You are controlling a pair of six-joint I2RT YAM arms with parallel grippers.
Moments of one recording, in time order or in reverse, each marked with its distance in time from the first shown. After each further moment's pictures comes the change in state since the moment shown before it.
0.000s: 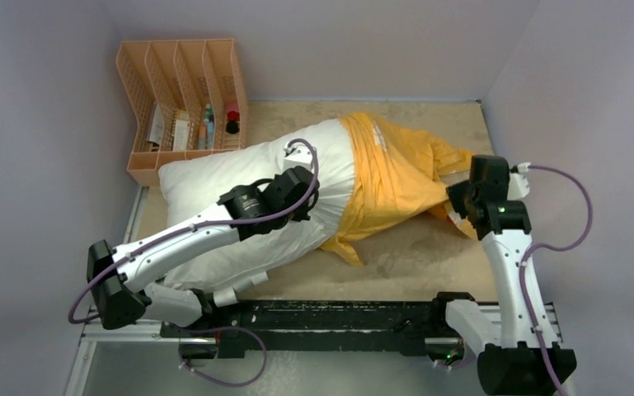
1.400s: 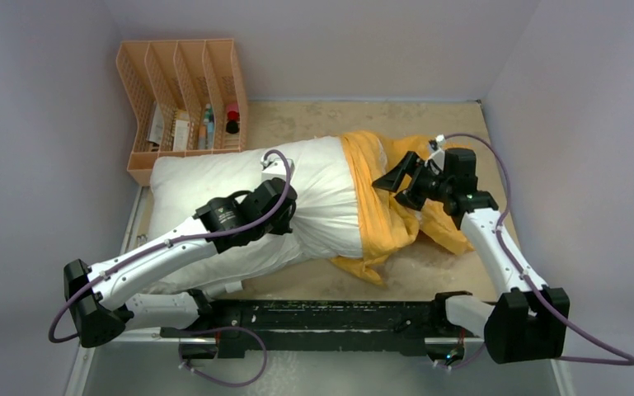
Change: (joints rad) left arm 0.037 -0.199 -0.180 -0.040 0.067 -0.101; right arm 0.088 0.199 -0.126 0.482 -0.825 -0.448
